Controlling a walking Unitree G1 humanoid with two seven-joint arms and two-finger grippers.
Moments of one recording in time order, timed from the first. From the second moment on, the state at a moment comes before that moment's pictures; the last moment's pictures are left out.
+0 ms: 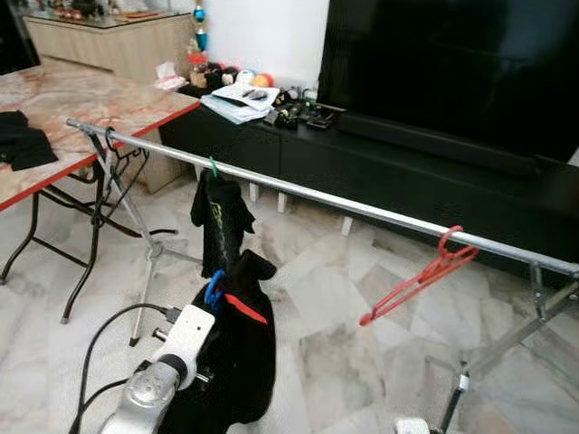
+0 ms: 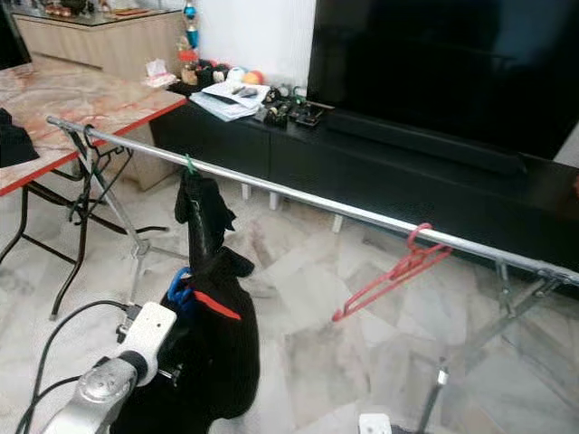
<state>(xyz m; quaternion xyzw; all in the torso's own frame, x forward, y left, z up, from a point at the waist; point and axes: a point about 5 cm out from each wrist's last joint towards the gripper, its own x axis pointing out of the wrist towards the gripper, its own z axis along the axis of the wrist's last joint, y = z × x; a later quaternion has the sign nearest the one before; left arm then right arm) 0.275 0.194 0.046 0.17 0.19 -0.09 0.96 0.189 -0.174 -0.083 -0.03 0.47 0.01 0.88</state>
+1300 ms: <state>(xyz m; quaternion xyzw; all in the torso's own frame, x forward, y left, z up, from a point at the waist) 0.296 0.156 0.074 0.19 0.12 -0.23 0.95 0.179 -0.188 -0.087 -0.05 0.49 0.00 0.87</state>
